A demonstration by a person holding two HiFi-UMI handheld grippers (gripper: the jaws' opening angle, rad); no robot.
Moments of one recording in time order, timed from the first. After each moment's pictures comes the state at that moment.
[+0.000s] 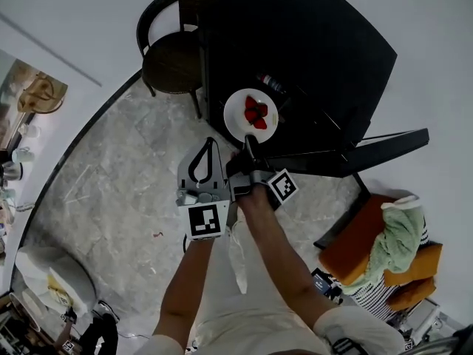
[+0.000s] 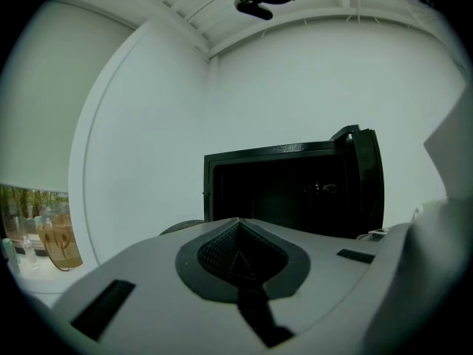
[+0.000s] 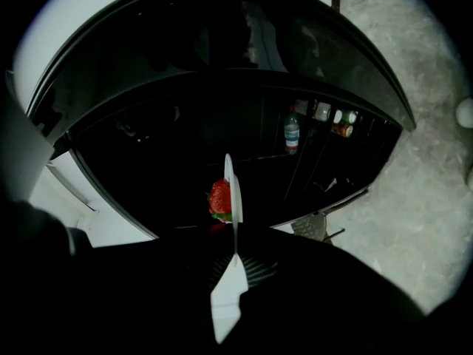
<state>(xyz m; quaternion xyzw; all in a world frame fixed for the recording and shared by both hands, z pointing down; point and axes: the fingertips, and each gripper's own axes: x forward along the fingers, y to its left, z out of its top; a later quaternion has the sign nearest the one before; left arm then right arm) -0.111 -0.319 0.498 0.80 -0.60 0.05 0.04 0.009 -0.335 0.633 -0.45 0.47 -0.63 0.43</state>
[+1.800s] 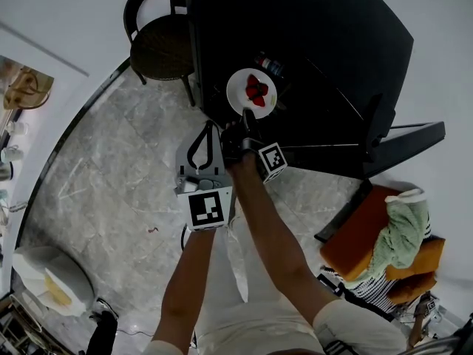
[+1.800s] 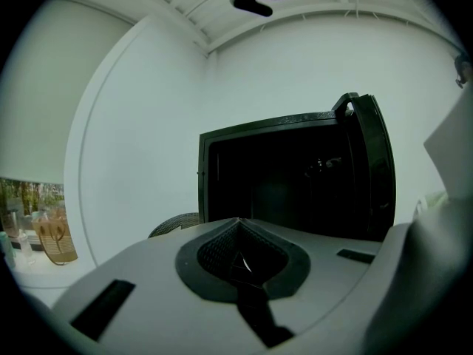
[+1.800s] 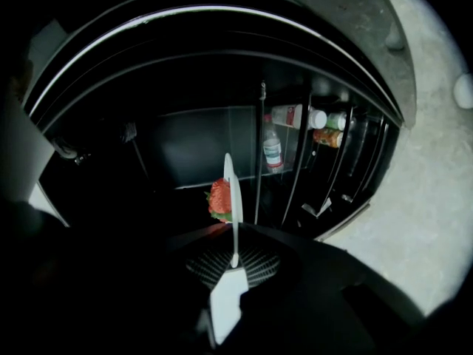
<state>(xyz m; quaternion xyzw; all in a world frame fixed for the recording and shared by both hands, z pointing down) -0.096 -0.340 0.549 0.80 -0.60 0.06 0.03 0.028 -0.389 0.737 -0.49 0.41 -0.60 0.49</state>
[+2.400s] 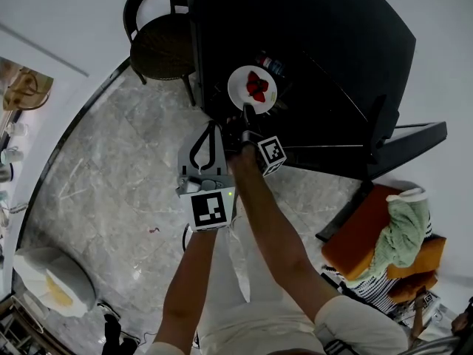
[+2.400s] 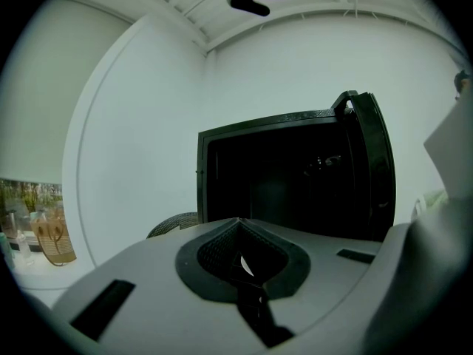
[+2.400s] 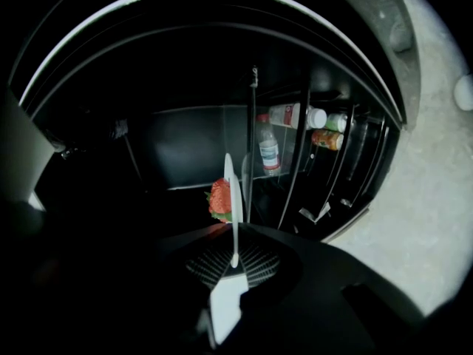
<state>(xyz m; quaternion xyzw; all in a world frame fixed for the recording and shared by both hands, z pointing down) -0.095 -0.343 0.553 0.80 -0.59 0.07 0.03 0.028 -0.406 0.754 -0.50 0.40 -0.59 0.49</state>
